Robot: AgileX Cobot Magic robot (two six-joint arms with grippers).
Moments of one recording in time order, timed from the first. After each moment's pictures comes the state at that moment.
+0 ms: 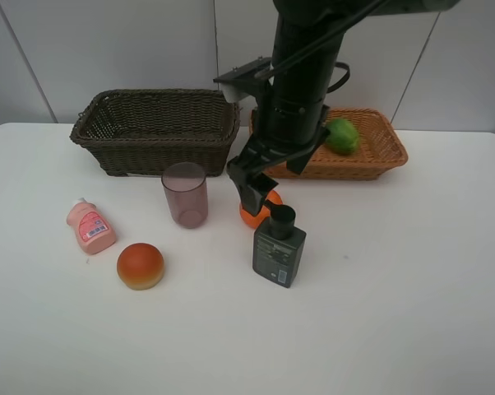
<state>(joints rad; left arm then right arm) 0.04 -0.01 -0.50 0.00 1.06 -0.03 0.72 1.91 -1.56 -0.05 1.22 -0.12</state>
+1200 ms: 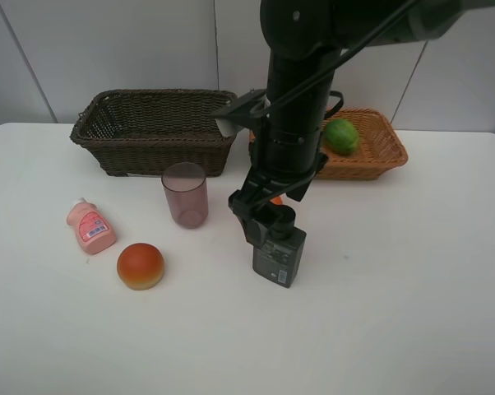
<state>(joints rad) 0.04 -0.01 -0.50 0.00 1.06 -0.03 0.75 1.91 -1.47 -0.03 1.22 -0.17</state>
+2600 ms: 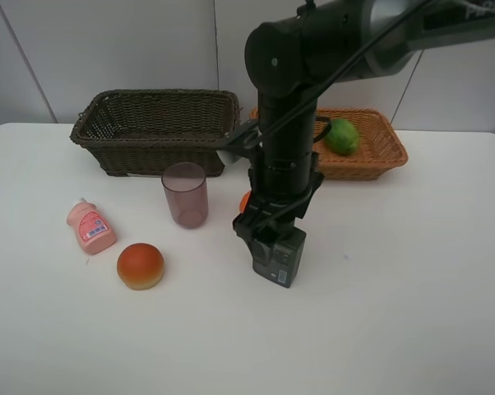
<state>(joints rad) 0.04 -0.01 -0.50 0.00 1.06 -0.03 0.75 2.00 -1.47 -0.06 1.22 -0.17</state>
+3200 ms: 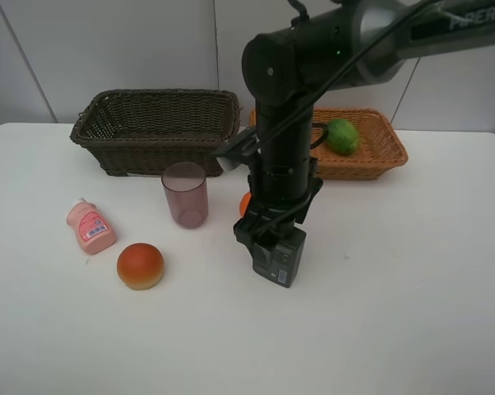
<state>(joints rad) 0.04 -0.01 -0.50 0.00 1.06 -0.03 0.75 2.03 -1.47 -0.06 1.22 -0.17</state>
